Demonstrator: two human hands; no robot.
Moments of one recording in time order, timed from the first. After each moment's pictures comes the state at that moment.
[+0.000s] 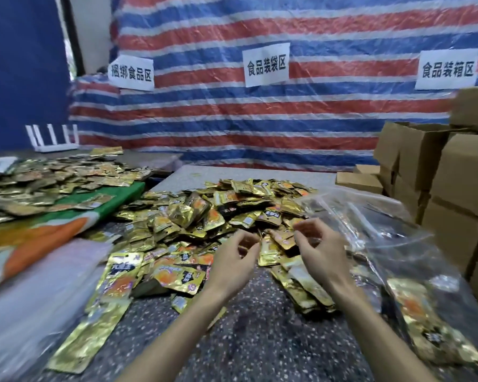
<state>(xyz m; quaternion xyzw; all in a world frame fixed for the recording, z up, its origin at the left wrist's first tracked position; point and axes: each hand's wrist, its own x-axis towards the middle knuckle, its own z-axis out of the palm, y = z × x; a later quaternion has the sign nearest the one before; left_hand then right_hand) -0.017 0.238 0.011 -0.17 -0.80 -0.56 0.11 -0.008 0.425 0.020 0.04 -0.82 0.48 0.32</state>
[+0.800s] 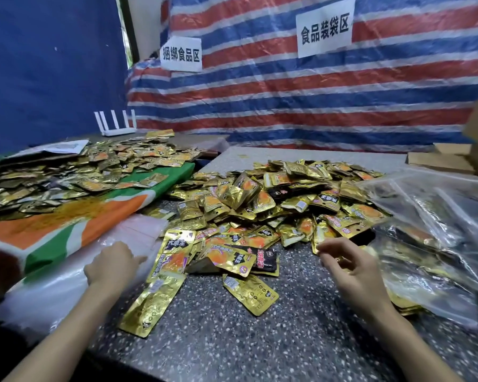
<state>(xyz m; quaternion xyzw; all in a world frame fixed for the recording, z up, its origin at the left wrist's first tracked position) -0.031 -0.041 -0.037 0.29 -0.94 -0.11 0.13 -0.013 0.385 -0.043 0.18 -0.79 0.53 0.25</state>
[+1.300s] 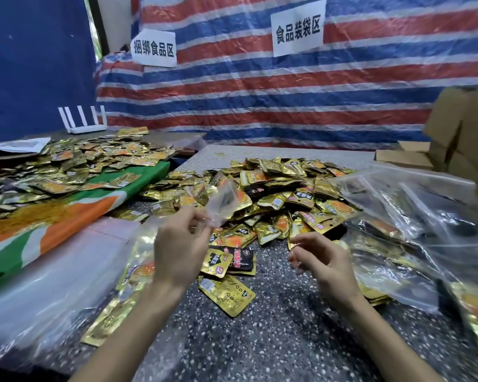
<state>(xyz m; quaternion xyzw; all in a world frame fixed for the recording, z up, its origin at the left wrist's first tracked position) -0.012 0.128 0.013 -0.08 -0.83 -0.40 0.37 -0.007 0.382 -0.036 0.15 -0.71 0.68 0.13</state>
